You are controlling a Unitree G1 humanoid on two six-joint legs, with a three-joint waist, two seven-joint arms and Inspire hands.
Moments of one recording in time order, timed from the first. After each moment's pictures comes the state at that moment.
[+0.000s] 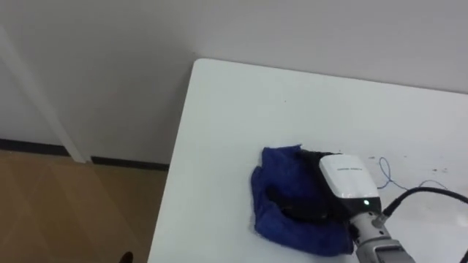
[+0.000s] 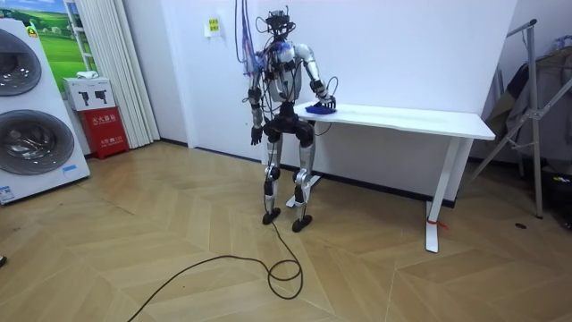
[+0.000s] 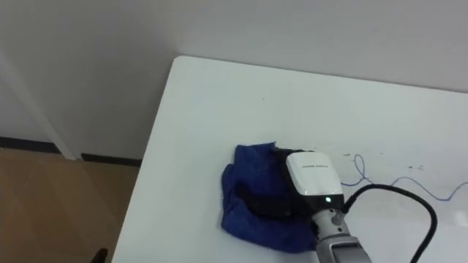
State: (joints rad) left arm 0.21 0.27 -0.04 0.92 0.37 0.06 0.27; right arm 0.19 -0.39 0.29 0.18 -1.07 -0.02 -0.31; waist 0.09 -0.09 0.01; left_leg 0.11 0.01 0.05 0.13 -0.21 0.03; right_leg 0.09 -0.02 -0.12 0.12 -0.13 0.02
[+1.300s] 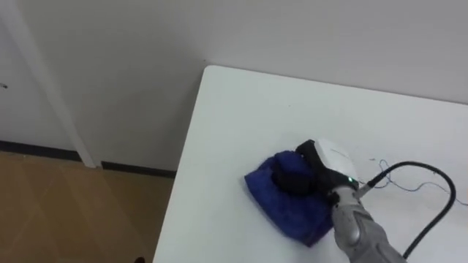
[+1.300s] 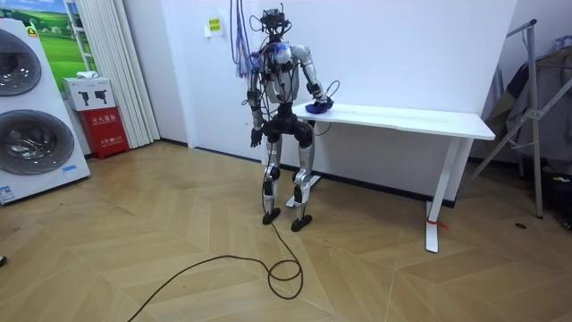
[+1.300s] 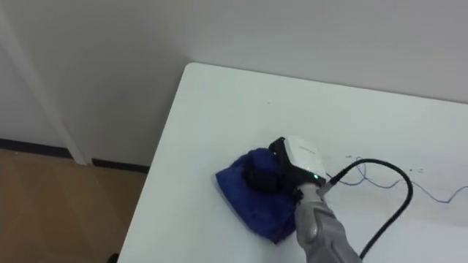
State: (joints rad) left arm 0.25 0.19 -0.02 0.92 0.41 0.15 0.32; right arm -0.14 -0.27 0.25 0.54 -0.51 0.05 -0.21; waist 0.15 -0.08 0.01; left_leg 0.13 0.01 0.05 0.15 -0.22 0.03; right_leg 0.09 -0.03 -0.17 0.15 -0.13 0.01
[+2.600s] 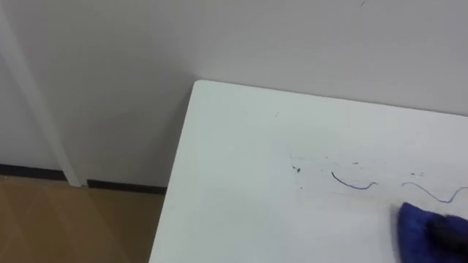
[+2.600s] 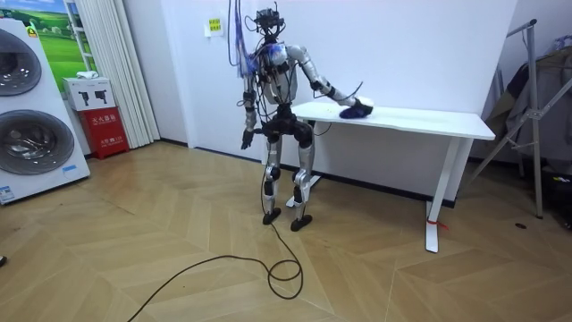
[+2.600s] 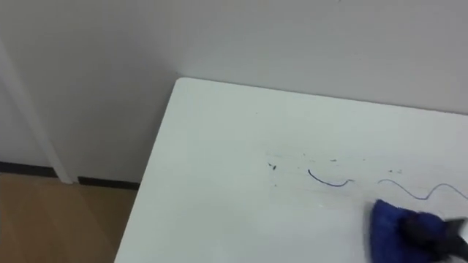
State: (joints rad) left arm 0.28 0.23 0.13 0.94 0.40 0.15 0.25; right arm -0.08 -0.42 0.03 0.77 -0.44 0.16 -0.33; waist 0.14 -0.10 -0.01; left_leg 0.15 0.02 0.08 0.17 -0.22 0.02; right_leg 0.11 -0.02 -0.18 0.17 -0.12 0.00
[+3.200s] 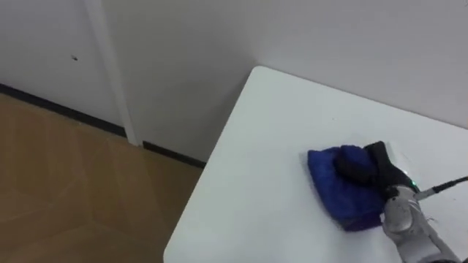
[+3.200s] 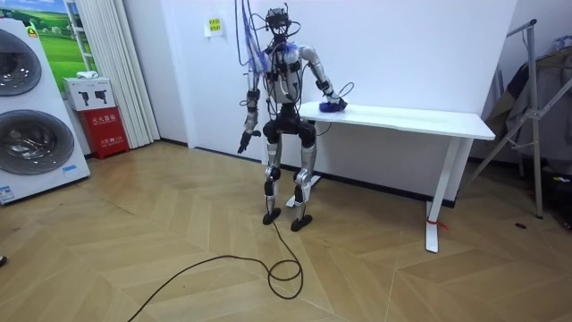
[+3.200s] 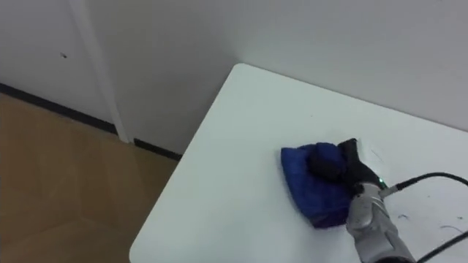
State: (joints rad) left arm 0.28 0.22 0.09 0.91 0.39 0.16 0.26; right arm -0.11 -0.39 0.05 0.82 -0.42 -0.05 -0.35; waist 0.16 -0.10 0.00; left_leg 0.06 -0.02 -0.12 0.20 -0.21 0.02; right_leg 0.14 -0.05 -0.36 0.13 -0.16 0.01
